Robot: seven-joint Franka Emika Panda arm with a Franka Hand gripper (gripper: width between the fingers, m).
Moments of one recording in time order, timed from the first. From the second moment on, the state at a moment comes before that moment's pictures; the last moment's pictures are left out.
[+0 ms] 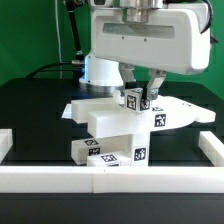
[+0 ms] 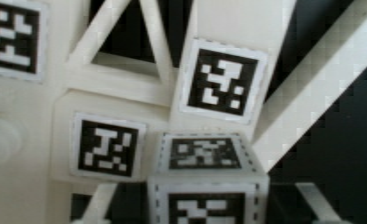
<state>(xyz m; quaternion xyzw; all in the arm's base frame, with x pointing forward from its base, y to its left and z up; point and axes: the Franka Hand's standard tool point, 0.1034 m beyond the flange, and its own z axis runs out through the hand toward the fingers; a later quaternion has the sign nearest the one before) 0.604 0.013 0.121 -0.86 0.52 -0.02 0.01</state>
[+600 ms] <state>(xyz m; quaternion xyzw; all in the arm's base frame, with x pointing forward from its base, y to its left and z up) 0.604 0.014 0.121 -0.75 0.66 -0.02 0.01</state>
